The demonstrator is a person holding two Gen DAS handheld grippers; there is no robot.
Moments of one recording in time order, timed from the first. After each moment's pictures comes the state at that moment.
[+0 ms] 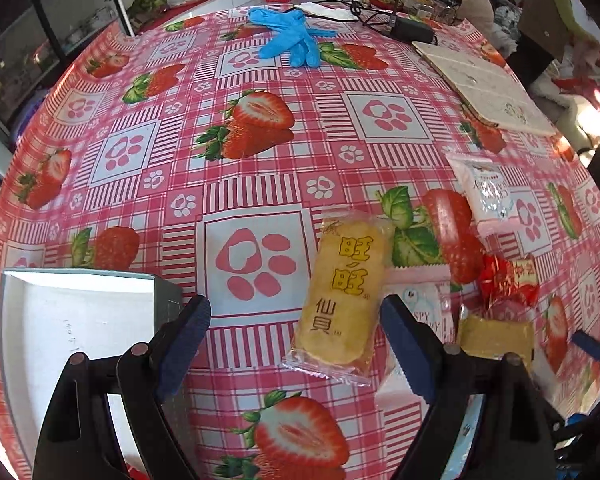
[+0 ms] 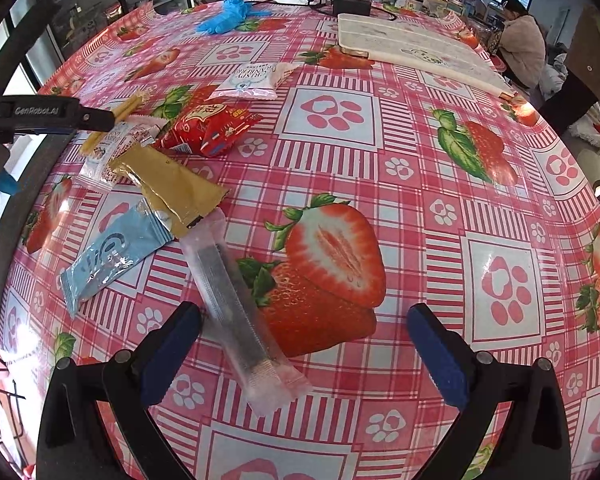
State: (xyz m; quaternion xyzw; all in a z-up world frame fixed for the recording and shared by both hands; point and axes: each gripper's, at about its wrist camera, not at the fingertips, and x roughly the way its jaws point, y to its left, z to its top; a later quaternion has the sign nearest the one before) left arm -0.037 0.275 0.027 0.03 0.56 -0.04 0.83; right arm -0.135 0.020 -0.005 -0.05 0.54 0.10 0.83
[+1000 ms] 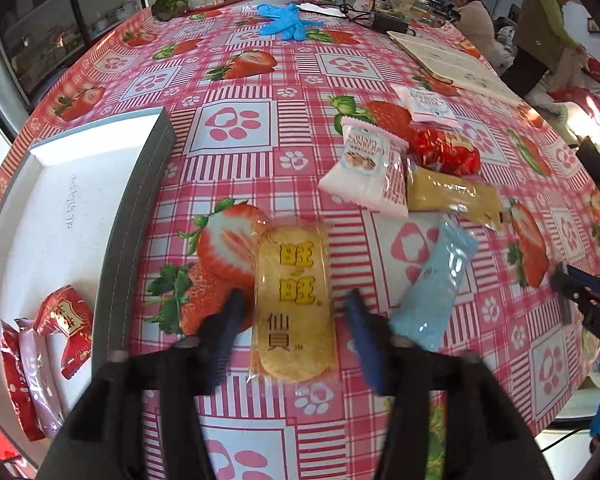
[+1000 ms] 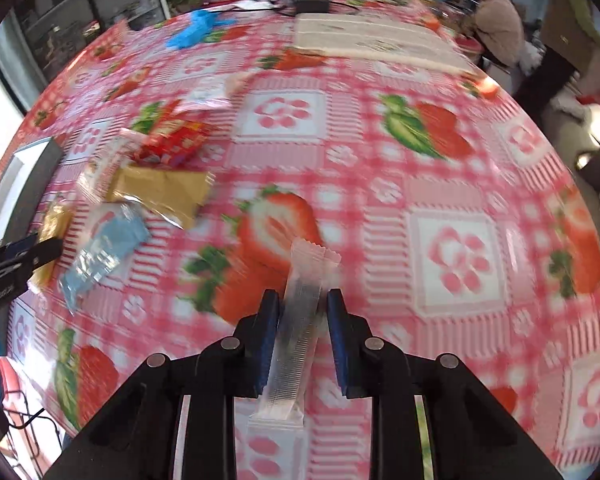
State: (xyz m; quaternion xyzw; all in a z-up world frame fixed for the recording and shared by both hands) left arm -0.165 0.249 0.016 0.00 0.53 -0.02 0.85; right arm -0.157 -0.021 0.008 -0.01 0.55 0.05 0.83
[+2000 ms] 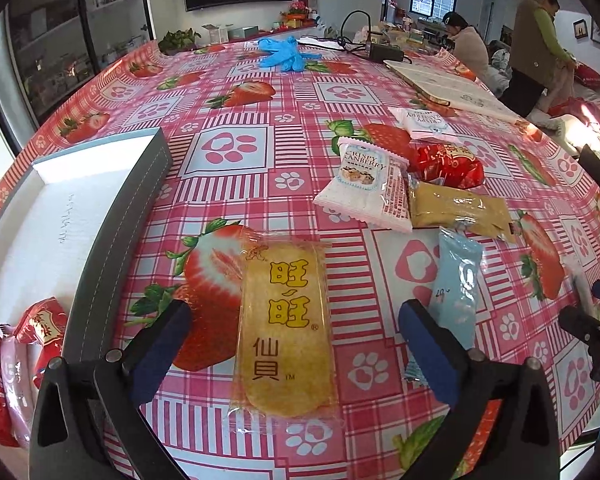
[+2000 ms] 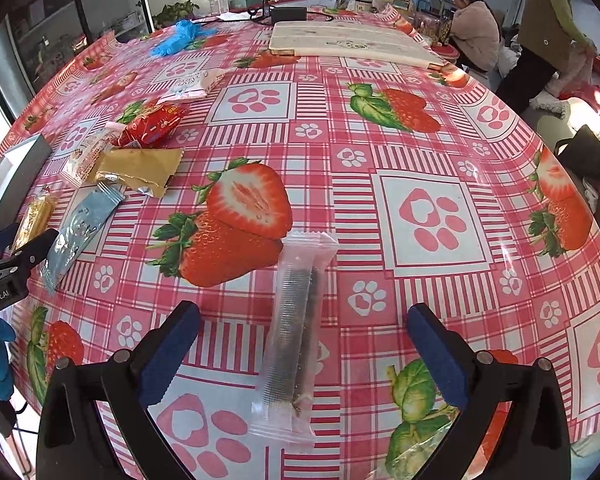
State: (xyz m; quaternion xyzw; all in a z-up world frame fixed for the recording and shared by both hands) left arm -0.168 0.242 0.000 0.00 0.45 -0.01 0.89; right arm -0.179 -0.026 -0.007 -0.01 0.51 0.03 0.86
